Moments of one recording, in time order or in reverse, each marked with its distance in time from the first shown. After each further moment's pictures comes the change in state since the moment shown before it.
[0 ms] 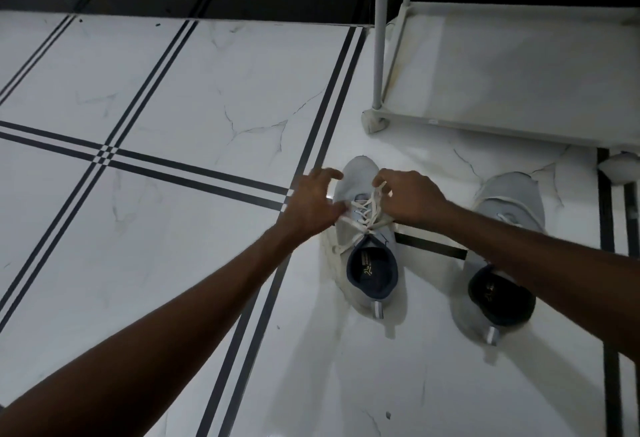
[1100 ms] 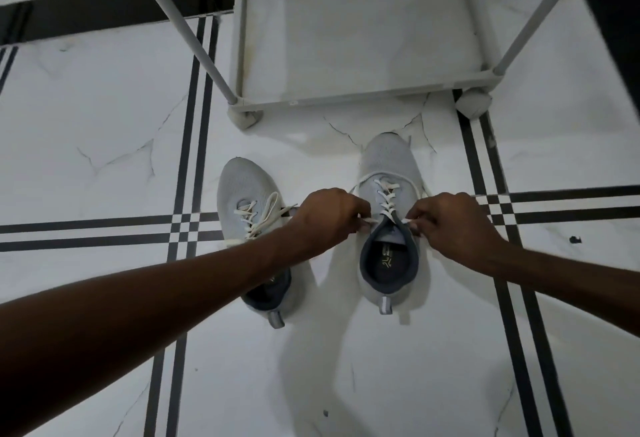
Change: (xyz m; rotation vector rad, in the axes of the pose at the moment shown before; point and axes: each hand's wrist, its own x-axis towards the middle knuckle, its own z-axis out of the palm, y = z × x) left_hand 0.025 0.146 0.137 0.418 -0.373 0.628; right_hand -0.146 0.200 -0.011 0.040 0.324 0.160
